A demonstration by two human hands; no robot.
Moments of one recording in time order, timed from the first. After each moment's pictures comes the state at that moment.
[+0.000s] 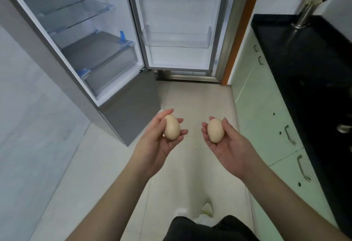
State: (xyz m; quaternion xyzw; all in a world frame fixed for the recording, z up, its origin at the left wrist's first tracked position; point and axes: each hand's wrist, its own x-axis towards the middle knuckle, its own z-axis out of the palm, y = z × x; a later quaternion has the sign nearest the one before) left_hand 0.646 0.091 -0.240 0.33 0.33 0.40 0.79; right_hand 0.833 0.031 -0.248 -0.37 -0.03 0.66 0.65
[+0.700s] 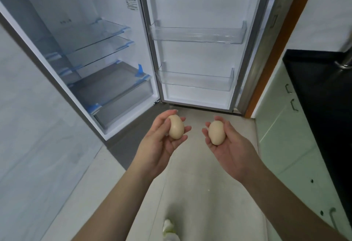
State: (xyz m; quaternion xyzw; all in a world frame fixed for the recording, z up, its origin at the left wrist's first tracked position) left_hand 0.729 0.291 -0.200 0.34 0.32 0.49 0.74; right_hand 0.912 0.256 -0.214 -0.34 -0.12 0.68 0.63
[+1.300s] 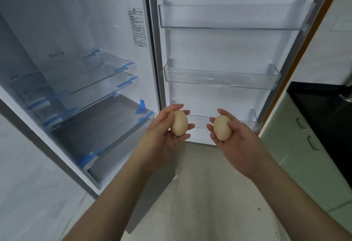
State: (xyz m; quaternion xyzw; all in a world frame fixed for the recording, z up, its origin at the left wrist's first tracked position) left_hand 0.673 0.524 -0.150 0.44 0.26 0.45 0.73; right_hand 0.870 0.469 -0.158 -0.36 -0.24 0.63 0.65
